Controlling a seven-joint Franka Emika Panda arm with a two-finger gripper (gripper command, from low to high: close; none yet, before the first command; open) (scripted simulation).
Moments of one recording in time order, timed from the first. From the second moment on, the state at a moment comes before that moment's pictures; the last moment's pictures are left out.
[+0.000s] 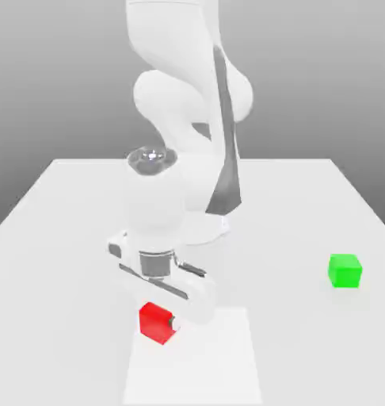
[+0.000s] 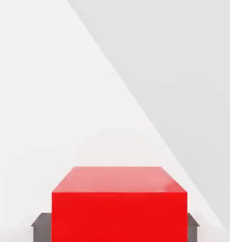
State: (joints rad) arm -0.18 0.20 0.02 -2.81 -0.03 3.01 1.26
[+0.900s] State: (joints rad) arm 0.40 -0.15 0.48 -2.81 0.16 2.68 1.27
